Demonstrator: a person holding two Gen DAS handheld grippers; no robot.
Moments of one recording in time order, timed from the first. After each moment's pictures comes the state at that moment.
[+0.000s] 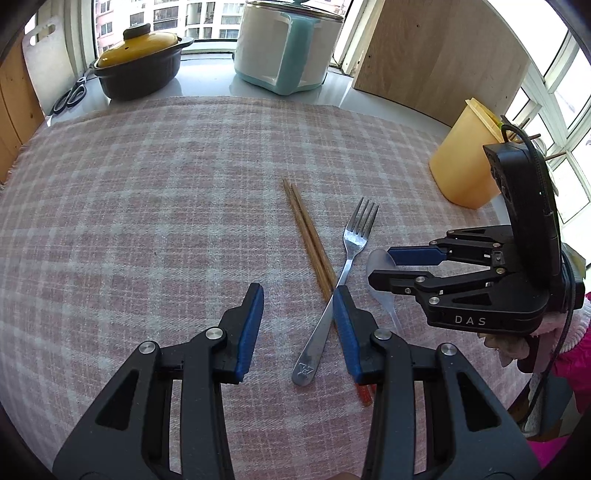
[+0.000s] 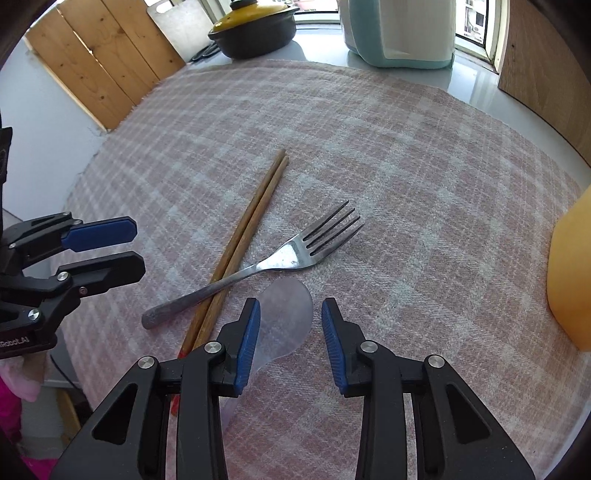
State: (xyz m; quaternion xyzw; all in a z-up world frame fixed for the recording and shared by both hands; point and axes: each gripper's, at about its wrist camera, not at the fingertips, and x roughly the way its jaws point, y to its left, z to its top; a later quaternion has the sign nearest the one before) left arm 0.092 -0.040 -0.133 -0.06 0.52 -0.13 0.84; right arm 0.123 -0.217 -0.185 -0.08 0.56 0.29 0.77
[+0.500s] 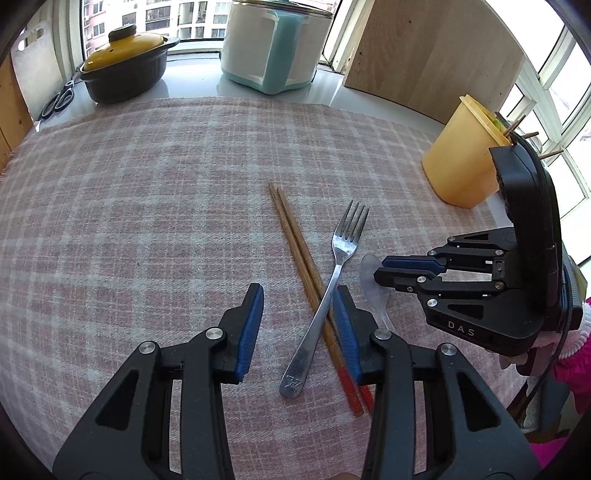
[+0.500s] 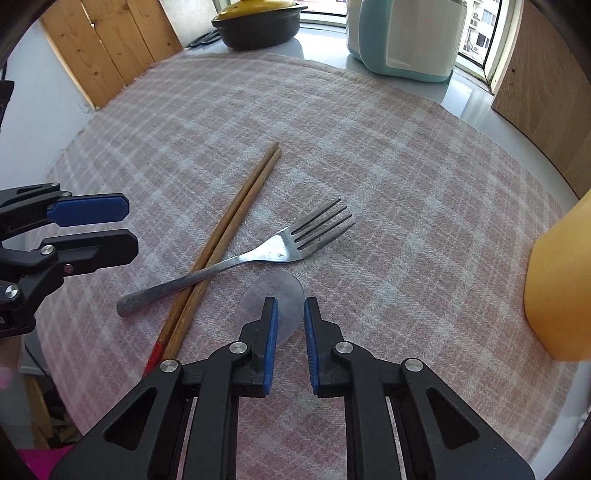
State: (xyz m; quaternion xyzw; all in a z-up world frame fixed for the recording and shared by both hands) left arm 0.104 -0.055 -0.137 -0.05 0.52 -0.15 0.84; right arm 0.119 -0.225 -0.185 -0.13 0.55 0.26 0.78
